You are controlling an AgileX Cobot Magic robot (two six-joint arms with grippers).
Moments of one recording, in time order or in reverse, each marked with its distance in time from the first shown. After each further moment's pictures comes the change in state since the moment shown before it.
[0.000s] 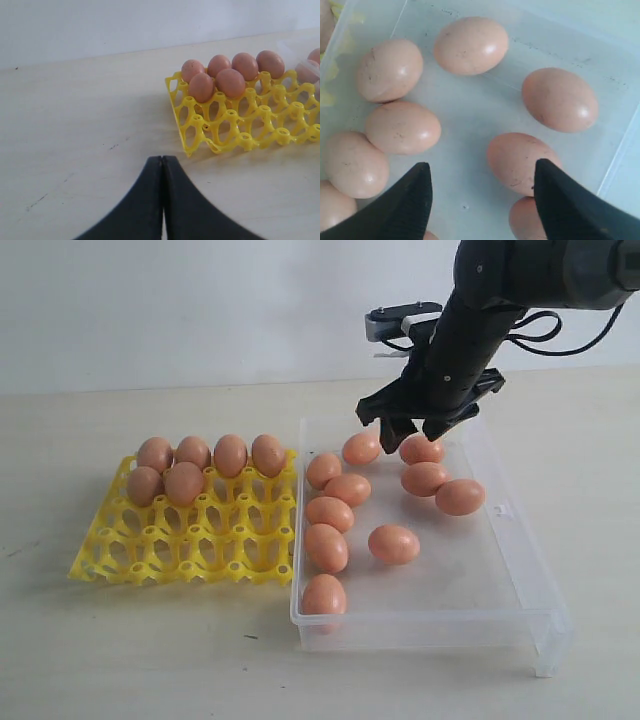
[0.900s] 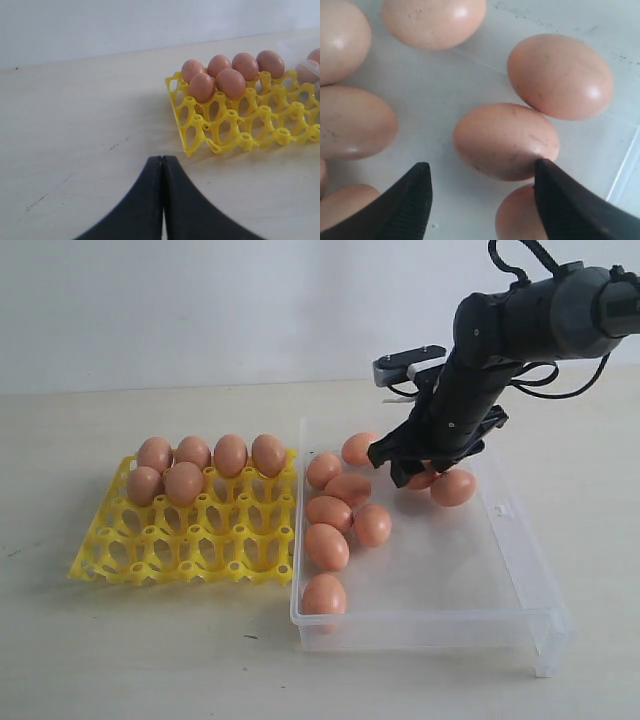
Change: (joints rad) left arm 0.000 0.000 0.000 0.000 0.000 0.000; right arm -0.010 0.046 0.129 -0.039 -0.167 -0.001
